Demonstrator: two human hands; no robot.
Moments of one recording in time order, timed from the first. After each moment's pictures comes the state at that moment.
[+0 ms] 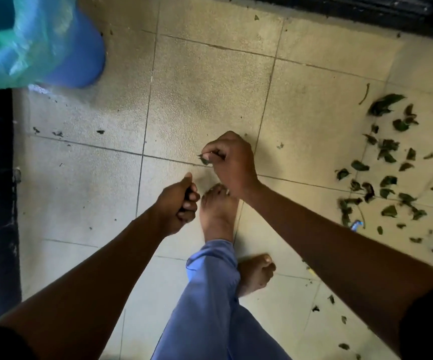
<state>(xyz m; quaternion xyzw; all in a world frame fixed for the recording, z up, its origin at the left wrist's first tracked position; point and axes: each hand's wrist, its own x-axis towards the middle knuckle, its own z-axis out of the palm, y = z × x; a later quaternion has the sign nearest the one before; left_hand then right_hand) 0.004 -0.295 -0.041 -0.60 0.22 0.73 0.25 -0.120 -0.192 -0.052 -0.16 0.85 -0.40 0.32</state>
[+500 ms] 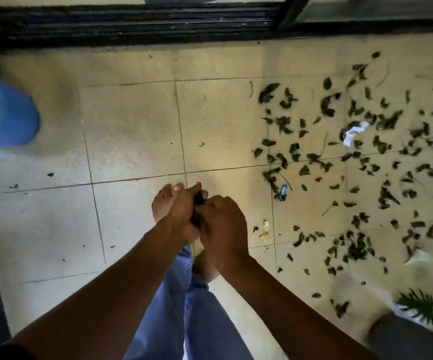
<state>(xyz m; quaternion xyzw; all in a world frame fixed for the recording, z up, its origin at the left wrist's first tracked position) -0.058 -0.131 0.082 -0.54 0.29 0.74 0.27 -0.045 -0.031 0.134 -0.13 0.94 -0.19 0.24</state>
